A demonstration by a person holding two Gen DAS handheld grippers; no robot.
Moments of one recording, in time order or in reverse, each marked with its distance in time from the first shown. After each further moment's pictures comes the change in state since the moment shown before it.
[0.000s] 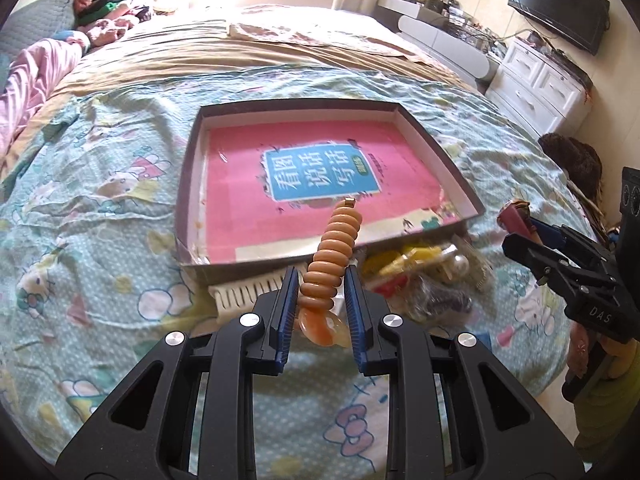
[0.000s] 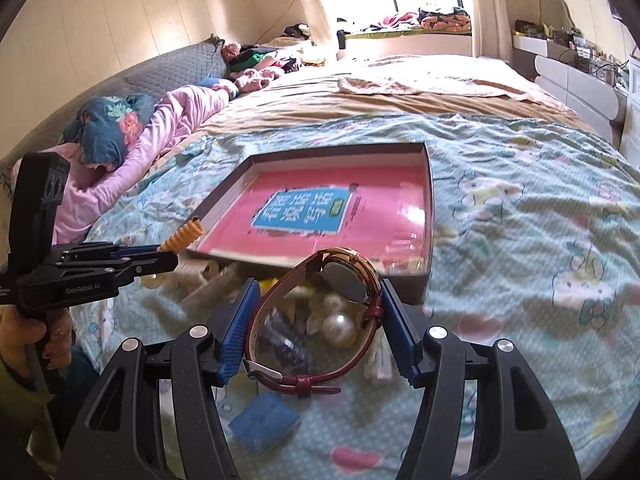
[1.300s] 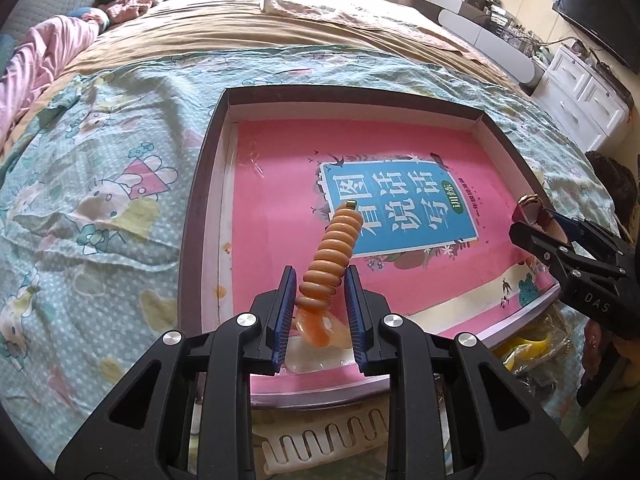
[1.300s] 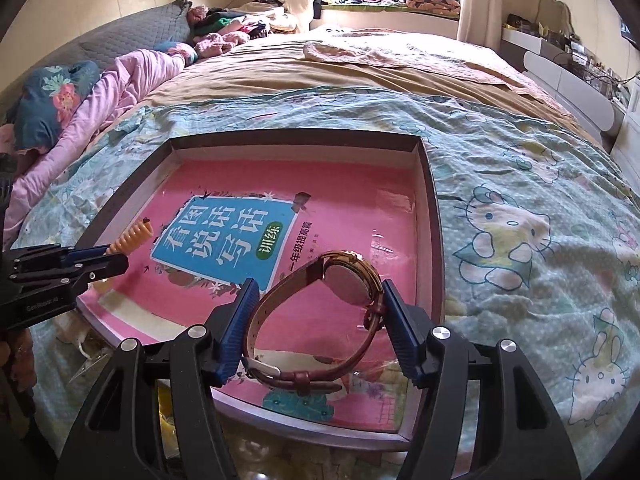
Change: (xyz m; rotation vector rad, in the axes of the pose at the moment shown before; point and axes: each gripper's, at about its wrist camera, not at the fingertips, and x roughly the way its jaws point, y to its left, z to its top) left arm 0.083 0.048 0.040 -0.066 0.047 0.080; right arm 0.118 -0.026 0.042 -0.037 0.130 -0.157
